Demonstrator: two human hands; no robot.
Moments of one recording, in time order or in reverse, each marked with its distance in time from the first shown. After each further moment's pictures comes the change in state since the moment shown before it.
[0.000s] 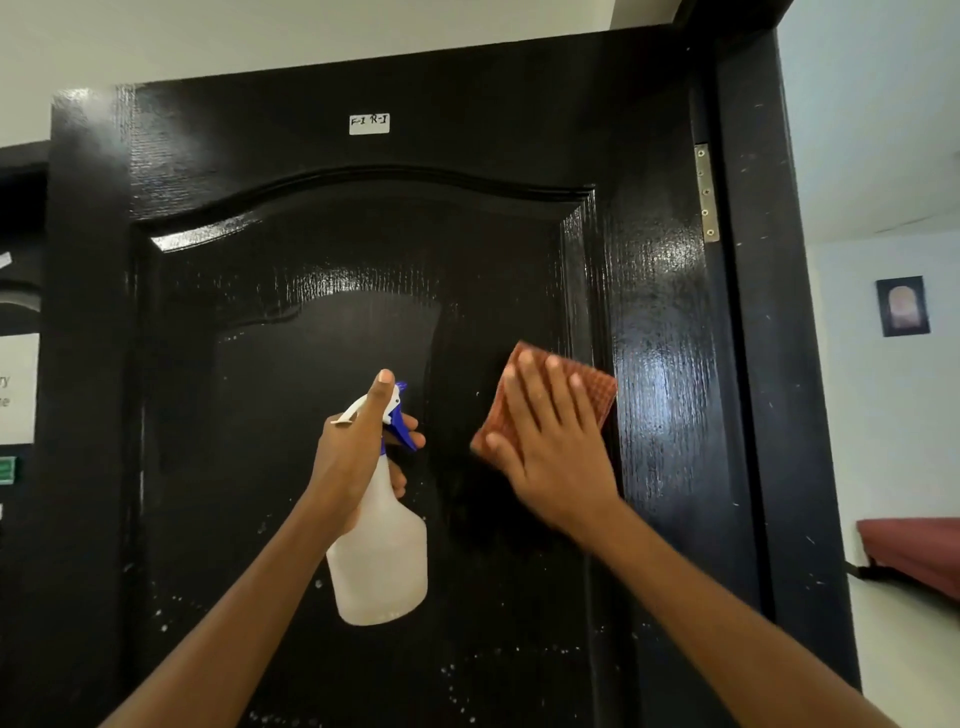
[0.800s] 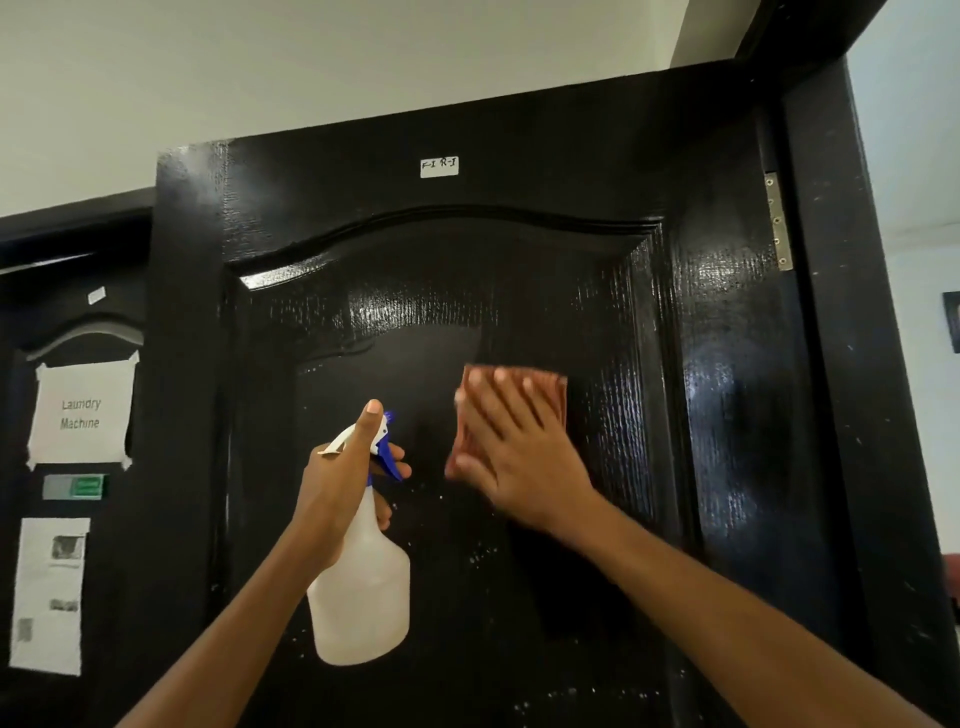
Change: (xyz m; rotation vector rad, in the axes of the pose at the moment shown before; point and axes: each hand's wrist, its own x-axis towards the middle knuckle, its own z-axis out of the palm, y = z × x) left_hand 0.004 0.002 -0.083 0.038 0.109 0.021; right_hand 0.064 -0.078 0.008 0.038 -0.065 -0.273
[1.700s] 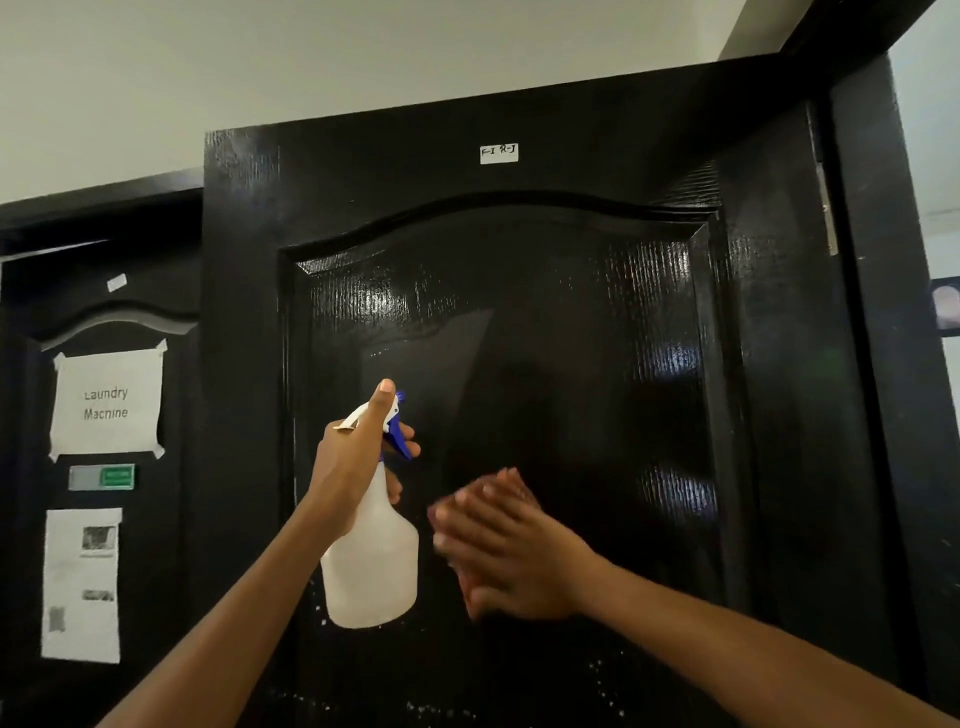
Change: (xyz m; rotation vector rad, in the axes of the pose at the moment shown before) left_hand 0.025 -0.007 -0.079 0.029 -0.061 0.041; right_hand -0.039 -0.107 0.035 -0.090 -0.304 -0.474
